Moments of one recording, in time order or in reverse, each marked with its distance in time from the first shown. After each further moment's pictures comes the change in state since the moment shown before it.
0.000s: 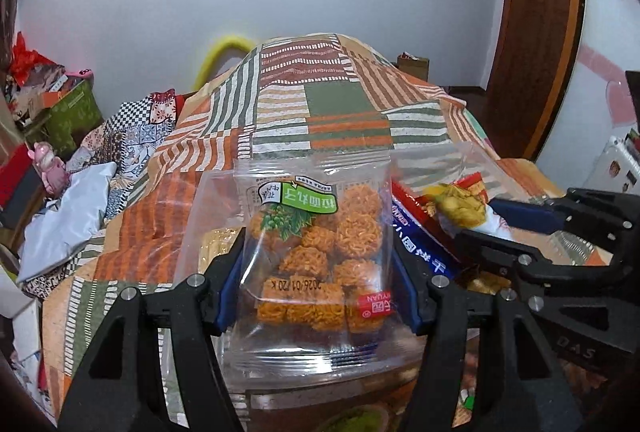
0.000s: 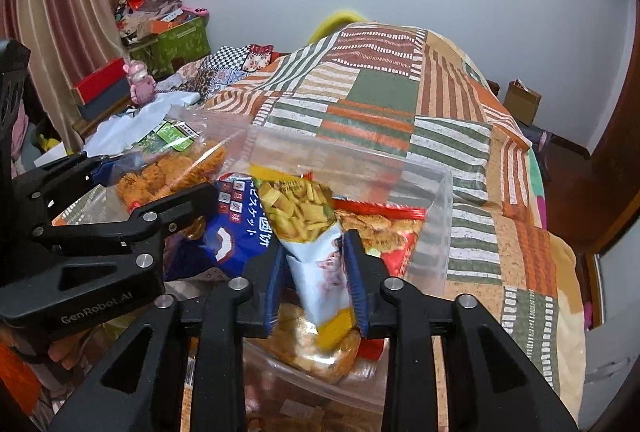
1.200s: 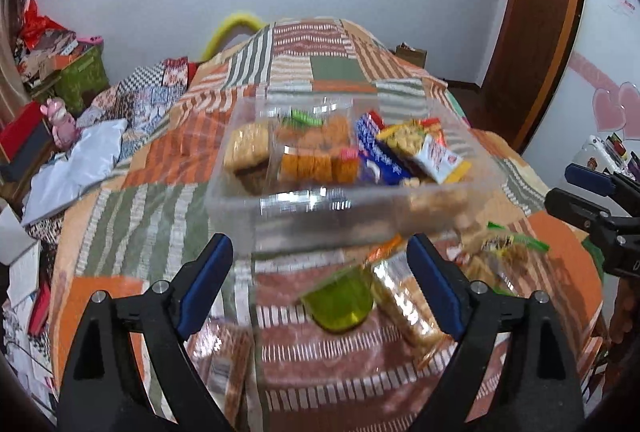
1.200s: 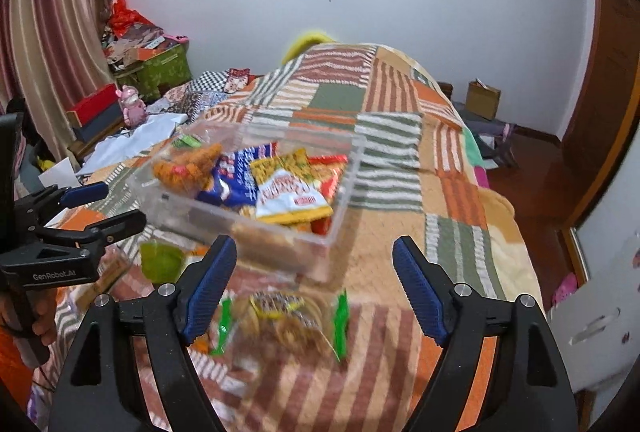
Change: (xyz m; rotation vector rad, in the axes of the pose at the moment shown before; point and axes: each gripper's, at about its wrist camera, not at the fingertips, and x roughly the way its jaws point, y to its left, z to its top) left arm -0.085 0.005 -0.067 -0.082 0.065 -0.036; right arm -0.094 -0.025 -0.061 0.089 -0.066 -0.079
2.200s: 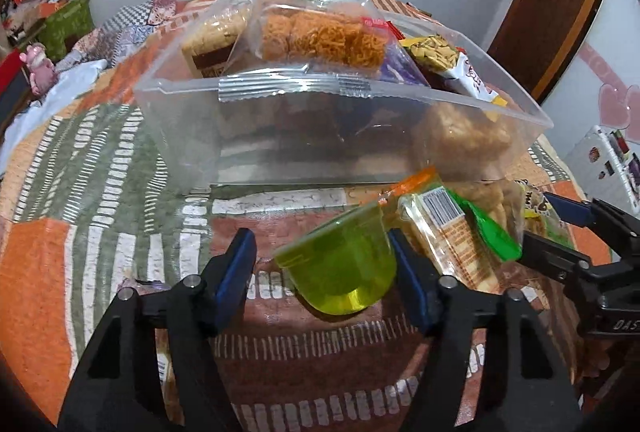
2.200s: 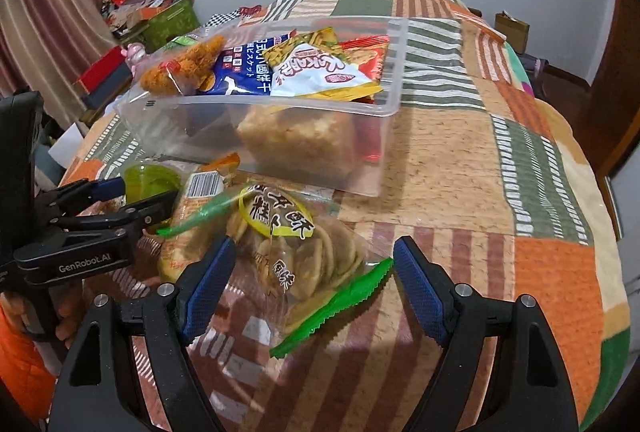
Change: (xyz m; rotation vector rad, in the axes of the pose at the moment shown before) left arm 0.071 0.005 -0.034 -0.074 0.158 -0.066; right arm 0.058 0.016 -0.042 0.042 0.200 0.117
